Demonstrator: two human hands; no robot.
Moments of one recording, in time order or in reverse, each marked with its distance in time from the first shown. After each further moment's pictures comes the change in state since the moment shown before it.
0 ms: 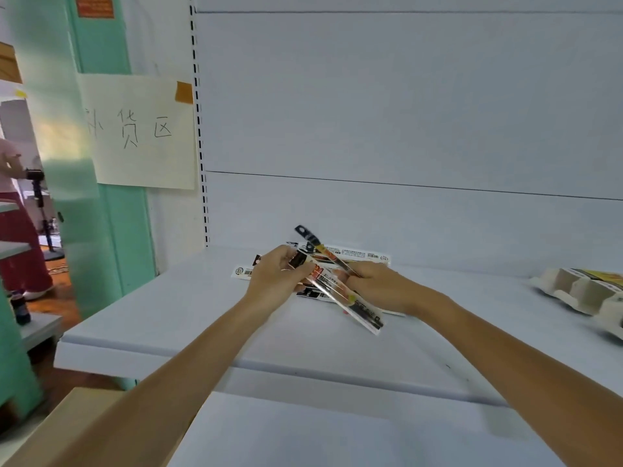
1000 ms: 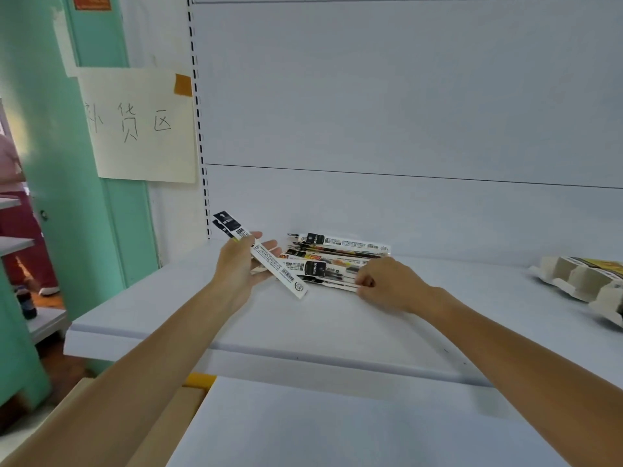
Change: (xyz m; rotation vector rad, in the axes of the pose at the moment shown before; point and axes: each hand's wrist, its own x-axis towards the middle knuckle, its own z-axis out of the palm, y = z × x) left_hand 0.004 0.005 -0.035 -0.491 0.207 -0.260; right_hand 0.002 0.027 0.004 -0.490 0.119 0.016
